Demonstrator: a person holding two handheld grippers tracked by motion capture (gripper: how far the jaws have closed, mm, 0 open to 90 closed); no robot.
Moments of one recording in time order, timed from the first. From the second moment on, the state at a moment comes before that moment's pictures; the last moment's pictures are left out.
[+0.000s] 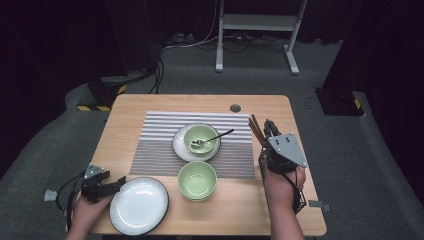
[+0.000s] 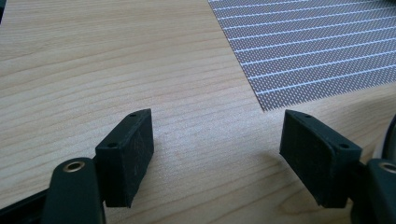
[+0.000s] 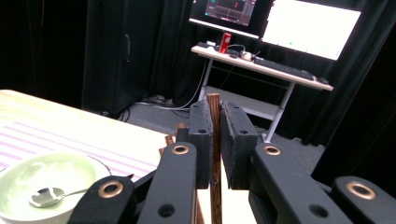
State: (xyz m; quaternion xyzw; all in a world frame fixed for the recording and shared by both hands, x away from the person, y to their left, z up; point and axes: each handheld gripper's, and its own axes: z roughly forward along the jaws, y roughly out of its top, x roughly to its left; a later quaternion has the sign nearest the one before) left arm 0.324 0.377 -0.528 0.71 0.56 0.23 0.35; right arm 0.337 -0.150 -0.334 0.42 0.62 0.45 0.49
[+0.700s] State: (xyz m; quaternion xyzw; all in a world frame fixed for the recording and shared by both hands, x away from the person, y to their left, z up) left arm 0.325 0.378 -0.528 0.71 0.56 0.23 0.35; right arm 0.332 -0.151 -0.326 0.41 0.60 0.45 0.51
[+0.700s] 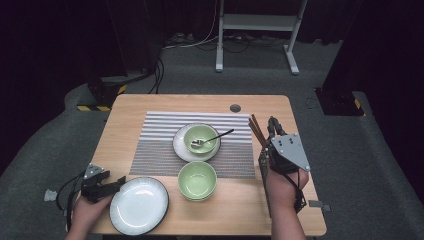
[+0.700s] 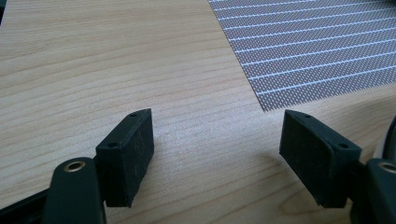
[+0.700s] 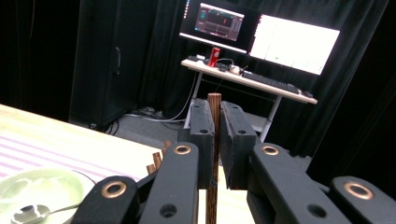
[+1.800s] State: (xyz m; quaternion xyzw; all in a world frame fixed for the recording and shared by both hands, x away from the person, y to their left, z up) left arm 0.324 0.378 -0.528 0.71 0.56 0.23 0.35; right arm 0.314 -0.120 -0.295 0.36 0.59 0.48 0.55
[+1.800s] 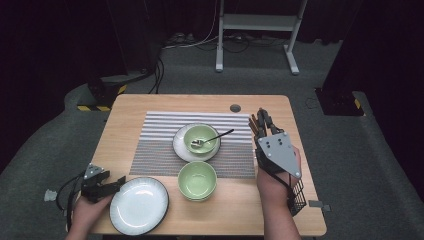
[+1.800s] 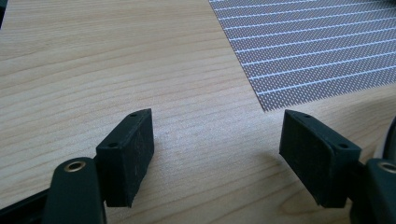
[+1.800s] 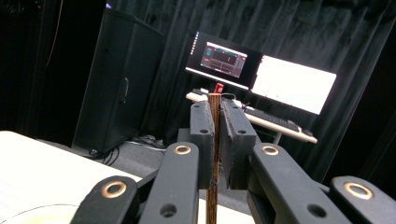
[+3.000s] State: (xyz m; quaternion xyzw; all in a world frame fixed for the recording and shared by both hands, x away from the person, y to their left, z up) left arm 0.324 0.378 -0.528 0.71 0.56 0.22 0.35; right arm 0.306 -0.090 -0.275 0.31 0.59 0.51 0.55
